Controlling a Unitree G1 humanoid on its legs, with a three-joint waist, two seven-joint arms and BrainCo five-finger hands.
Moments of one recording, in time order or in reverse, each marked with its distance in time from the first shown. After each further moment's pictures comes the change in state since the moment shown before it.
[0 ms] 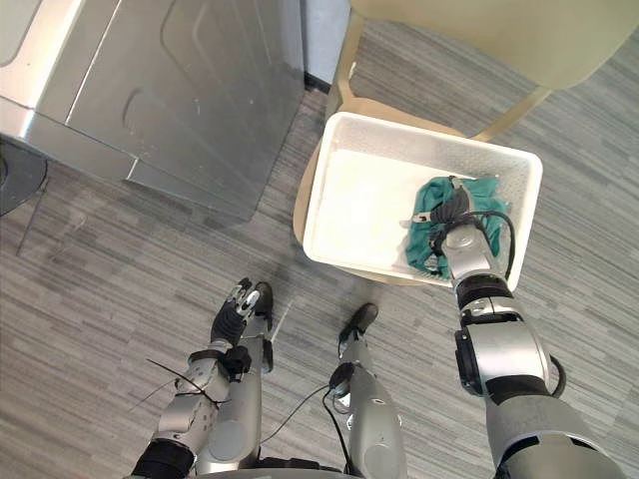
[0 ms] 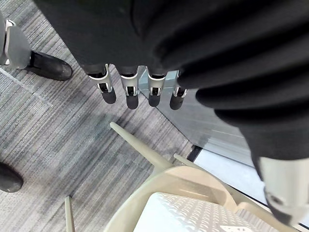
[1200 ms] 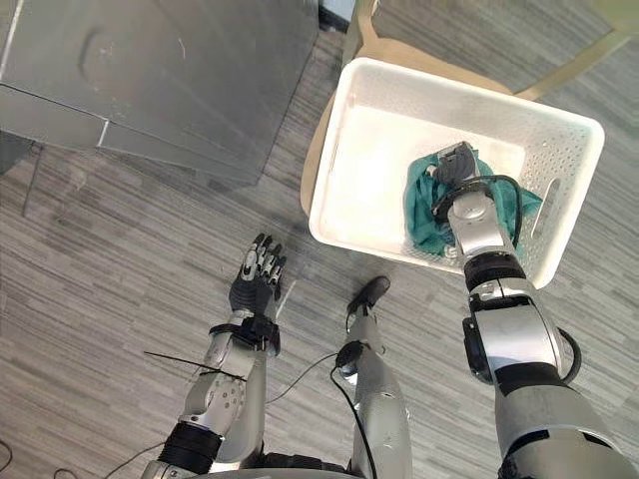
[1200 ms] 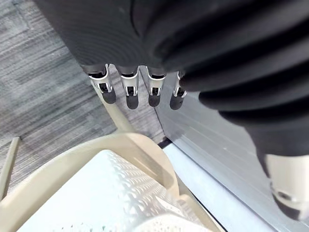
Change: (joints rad) left arm -0.057 -0.115 -0.046 -0.157 -0.188 -0.055 -0.035; right arm -0.032 -0.025 0.043 -0.155 0.220 -0.059 0.040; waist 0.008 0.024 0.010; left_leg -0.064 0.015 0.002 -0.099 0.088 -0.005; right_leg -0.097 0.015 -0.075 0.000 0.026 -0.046
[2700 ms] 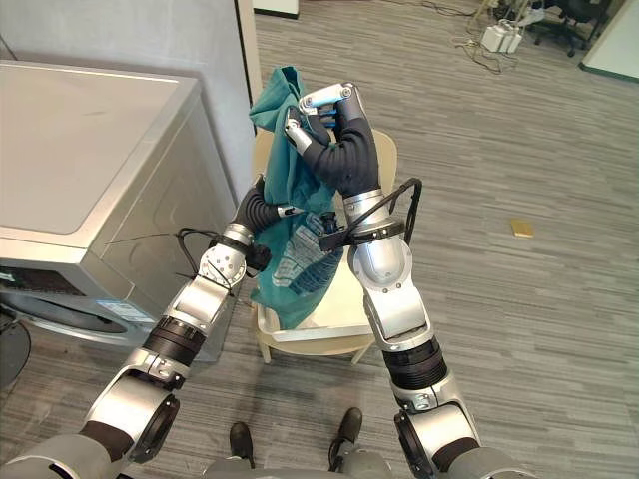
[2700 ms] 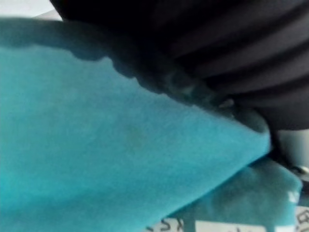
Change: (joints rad) left arm -0.578 0.252 -0.040 0.311 0.698 0.062 0.118; right arm 0.408 0.425 0.128 -1.213 0.055 -0.097 0.029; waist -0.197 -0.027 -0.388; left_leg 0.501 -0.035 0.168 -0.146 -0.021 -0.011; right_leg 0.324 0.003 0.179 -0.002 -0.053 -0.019
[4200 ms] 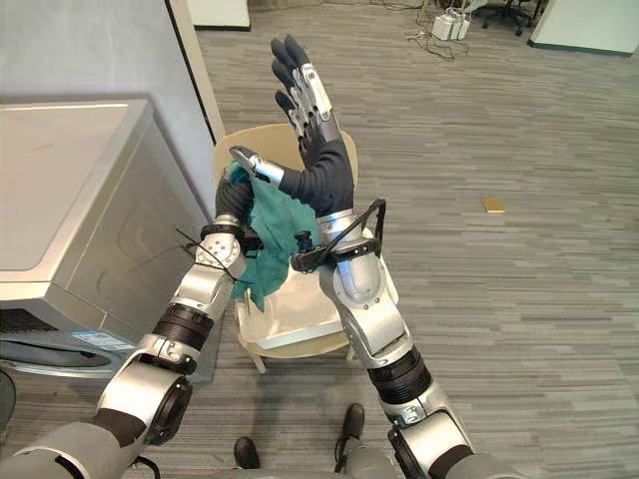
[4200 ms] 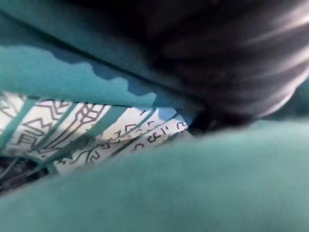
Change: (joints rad) left arm -0.035 -0.065 0.155 0.041 -0.318 0.018 0.197; right arm 0.048 0.044 0.136 0.048 0.130 -0.051 -0.076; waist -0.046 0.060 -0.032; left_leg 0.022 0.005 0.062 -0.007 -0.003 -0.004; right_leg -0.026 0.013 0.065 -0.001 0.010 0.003
